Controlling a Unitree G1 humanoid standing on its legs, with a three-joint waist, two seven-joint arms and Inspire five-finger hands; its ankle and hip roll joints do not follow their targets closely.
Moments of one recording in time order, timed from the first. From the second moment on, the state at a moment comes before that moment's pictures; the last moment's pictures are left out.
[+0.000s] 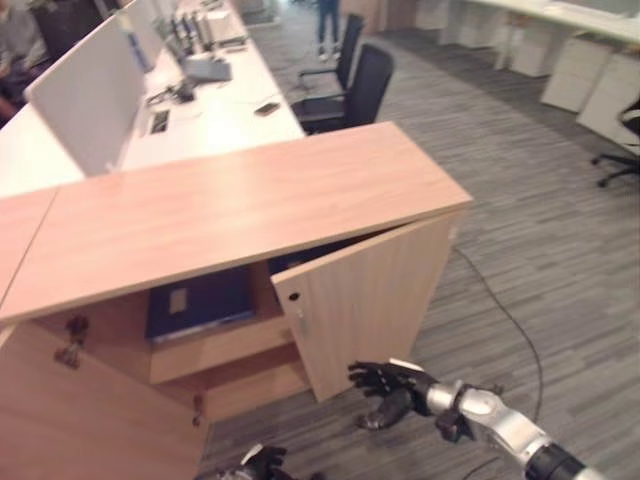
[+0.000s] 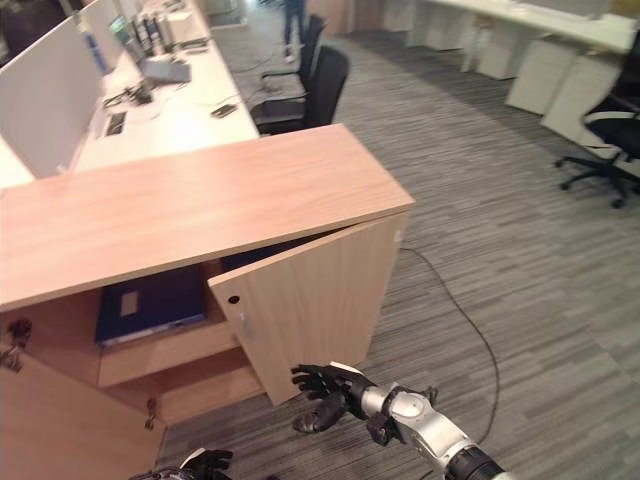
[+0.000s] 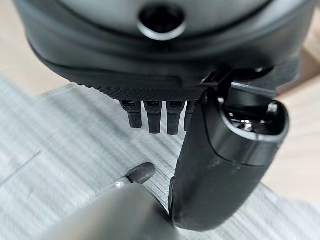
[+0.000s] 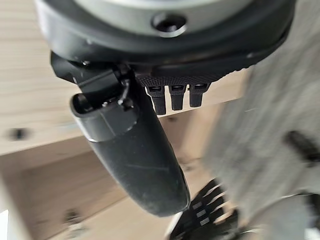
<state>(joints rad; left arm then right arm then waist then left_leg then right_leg) -0.12 0.19 -0.29 1.32 0.14 -0.03 -0.01 -0.12 -0.57 0.63 0.37 0.43 0.13 0.36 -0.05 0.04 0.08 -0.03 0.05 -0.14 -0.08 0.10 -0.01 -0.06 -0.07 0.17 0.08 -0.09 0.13</state>
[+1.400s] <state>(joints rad) -0.06 0.48 0.06 1.03 -0.51 0.00 0.03 0.01 -0.36 0.15 1.27 0.45 0.09 0.14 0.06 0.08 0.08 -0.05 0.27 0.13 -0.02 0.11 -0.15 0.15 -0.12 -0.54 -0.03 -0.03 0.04</state>
